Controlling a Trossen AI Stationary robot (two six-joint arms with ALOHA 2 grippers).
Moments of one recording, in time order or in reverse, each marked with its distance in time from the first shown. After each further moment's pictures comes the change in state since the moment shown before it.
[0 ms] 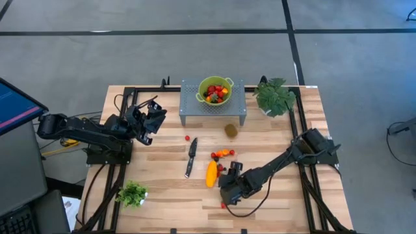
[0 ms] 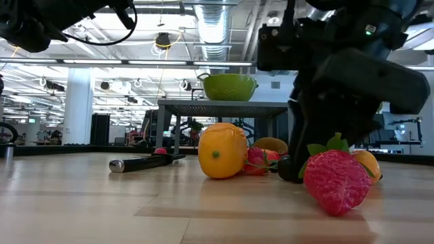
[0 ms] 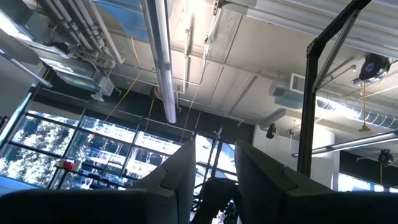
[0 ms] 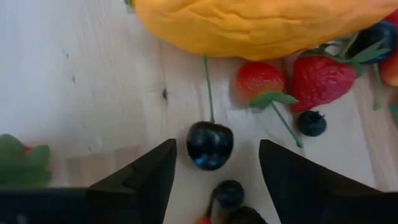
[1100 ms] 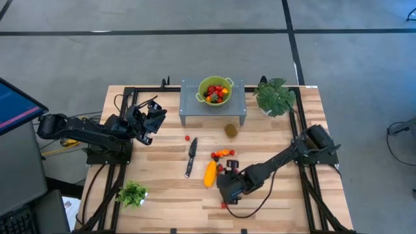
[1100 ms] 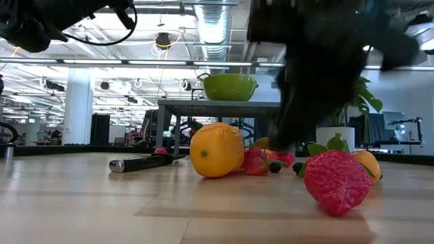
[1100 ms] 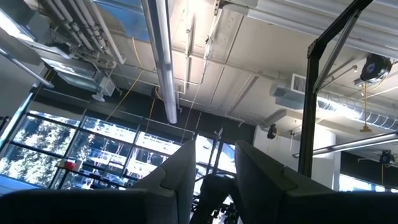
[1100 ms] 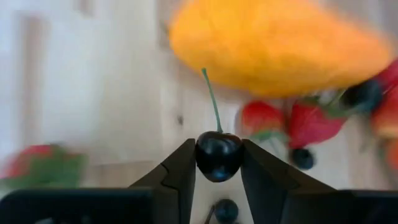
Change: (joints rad) left arm 0.000 0.000 0.000 0.000 -0.004 0.000; right arm -0.026 -0.073 0.023 0.013 -0.034 -0.170
